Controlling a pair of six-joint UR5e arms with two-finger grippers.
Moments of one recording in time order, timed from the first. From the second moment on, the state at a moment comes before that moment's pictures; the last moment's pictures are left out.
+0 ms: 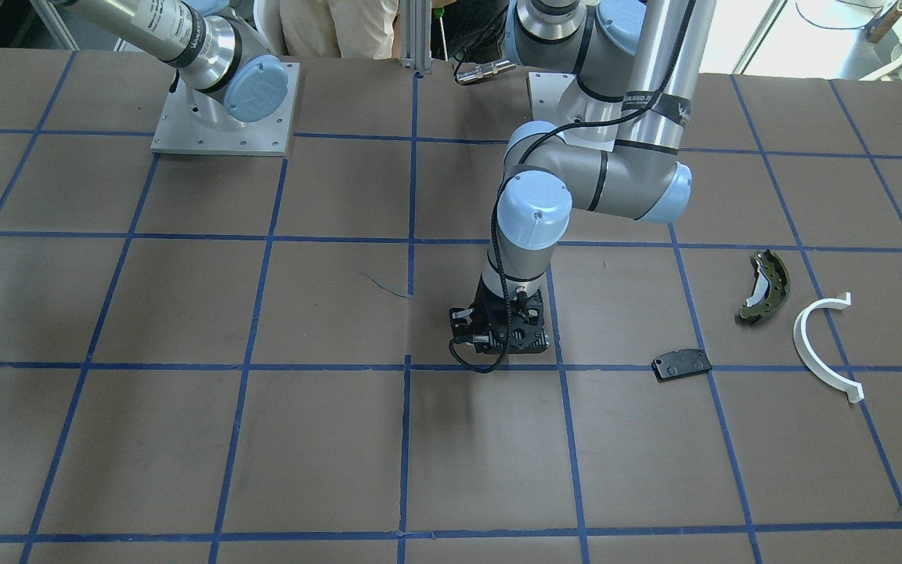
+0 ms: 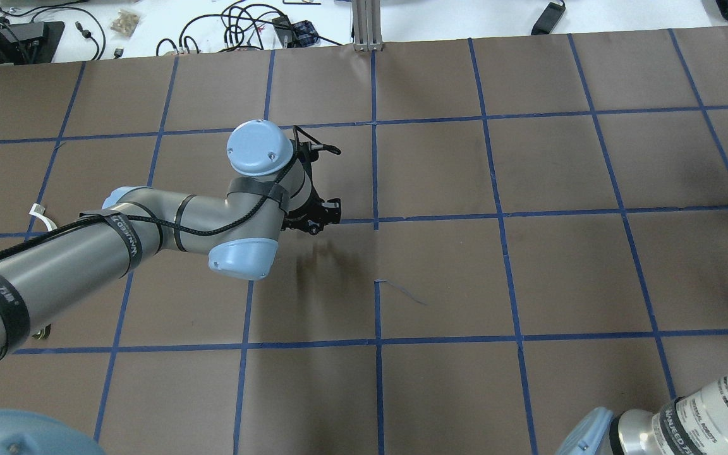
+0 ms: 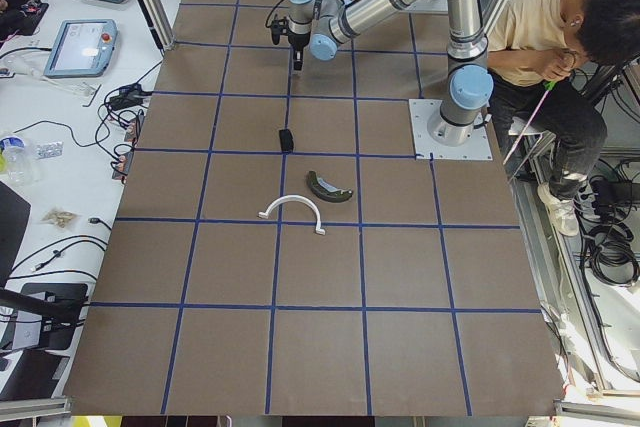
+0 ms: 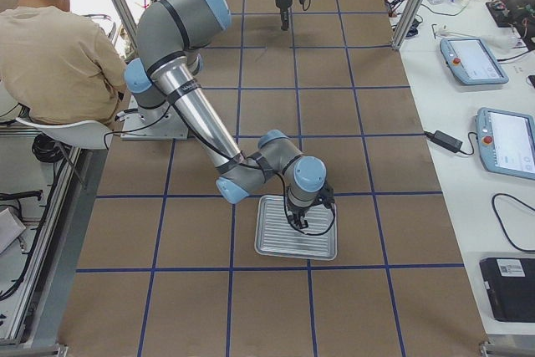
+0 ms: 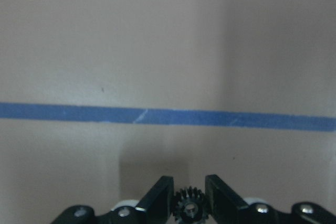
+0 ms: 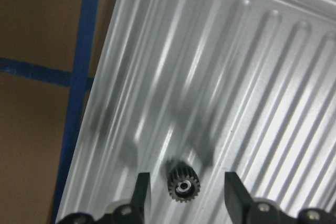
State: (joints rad) left arm -1.75 -1.95 -1.96 -0.68 1.52 -0.25; right arm 0.69 -0.97 1.56 -2.15 -1.62 -1.12
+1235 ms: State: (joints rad) left arm -1.24 -1.83 -2.01 -0.97 1.66 0.48; right arm 0.69 -0.96 1.57 -2.15 -1.63 -1.12
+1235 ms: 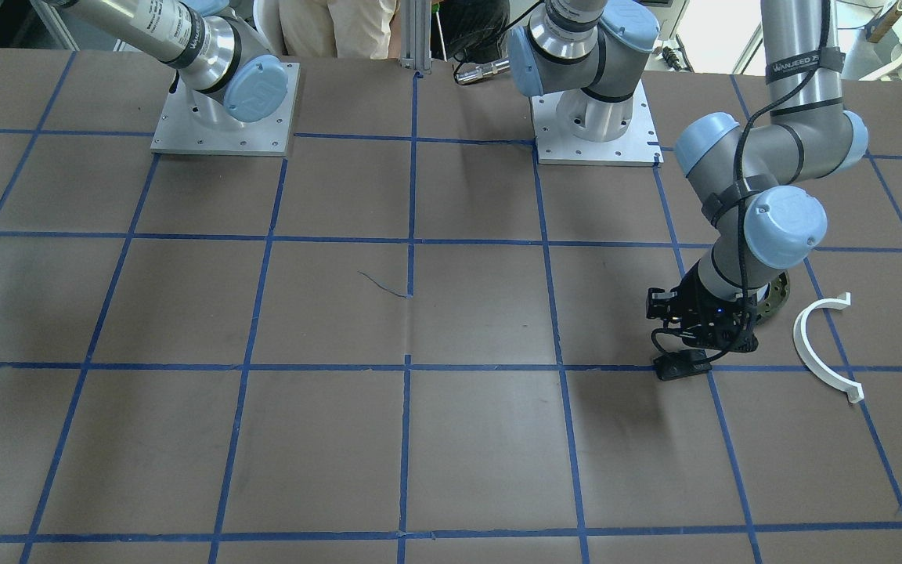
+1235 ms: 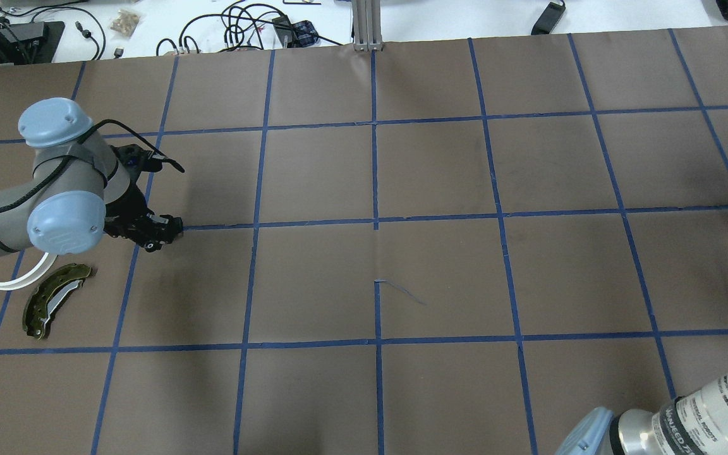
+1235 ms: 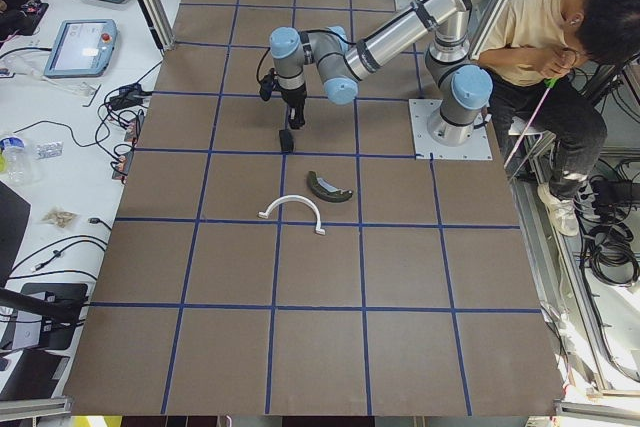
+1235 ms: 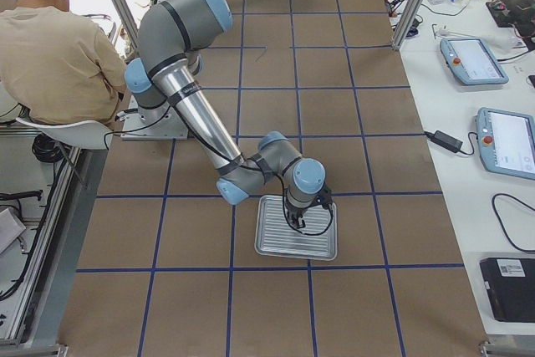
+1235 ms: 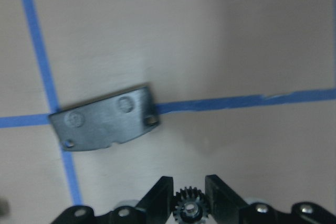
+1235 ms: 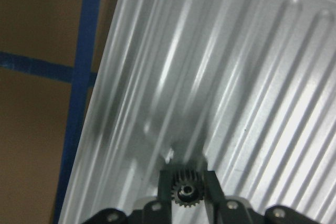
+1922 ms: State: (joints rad) left arm -1.19 -1.82 -2.04 -0.97 1.65 0.56; right arm 0.73 -1.08 1.56 -1.96 -1.63 -1.01
